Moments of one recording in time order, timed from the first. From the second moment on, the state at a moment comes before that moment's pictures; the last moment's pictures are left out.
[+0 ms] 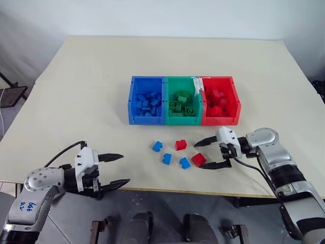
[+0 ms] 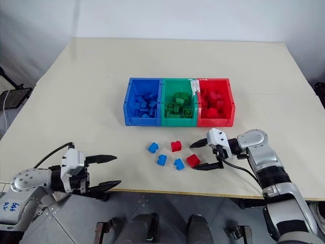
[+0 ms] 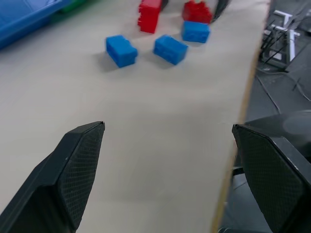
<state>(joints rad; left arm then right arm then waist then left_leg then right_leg) 0.08 0.74 0.18 -0.29 -0.48 0.21 -1.07 -0.67 -0.64 0.25 0.60 0.24 -0.15 1.54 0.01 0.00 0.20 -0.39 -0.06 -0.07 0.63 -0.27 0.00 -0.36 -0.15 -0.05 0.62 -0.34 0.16</state>
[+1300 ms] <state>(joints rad) -0.09 0.62 0.18 -0.36 -0.51 0.27 -0.83 -0.65 -0.70 -0.17 0.58 0.37 -0.07 1.19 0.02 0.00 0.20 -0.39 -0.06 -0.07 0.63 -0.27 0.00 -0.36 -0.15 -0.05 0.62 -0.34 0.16</state>
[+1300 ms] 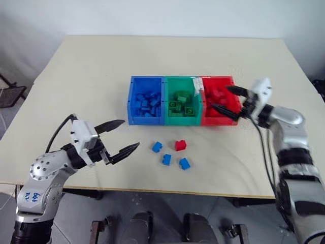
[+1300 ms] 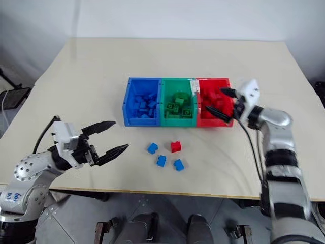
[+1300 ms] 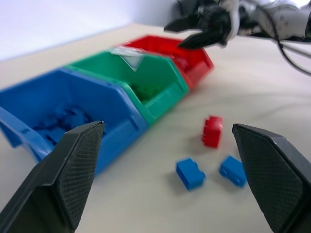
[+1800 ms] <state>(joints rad) -0.24 0.62 -0.05 -0.18 -0.38 0.10 -1.03 -0.24 -0.91 -0.26 0.43 0.37 -0.15 1.37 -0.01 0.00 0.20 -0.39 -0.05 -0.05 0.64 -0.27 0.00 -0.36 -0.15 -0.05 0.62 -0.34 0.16</state>
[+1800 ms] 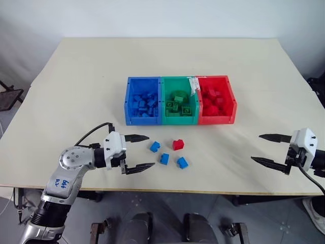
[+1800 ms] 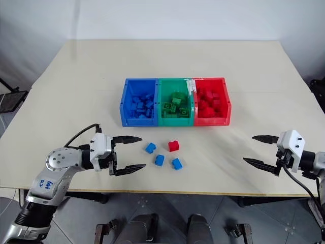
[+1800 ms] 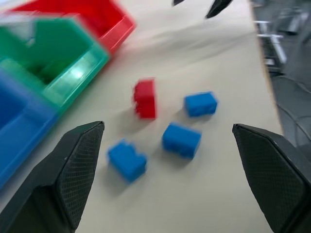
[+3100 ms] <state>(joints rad) 0.21 0.64 0.26 -0.47 -0.47 0.20 -0.86 -0.48 -0.55 0.18 0.17 0.38 0.21 1.39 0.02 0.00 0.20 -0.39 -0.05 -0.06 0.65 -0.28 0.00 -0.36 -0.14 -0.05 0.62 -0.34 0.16</state>
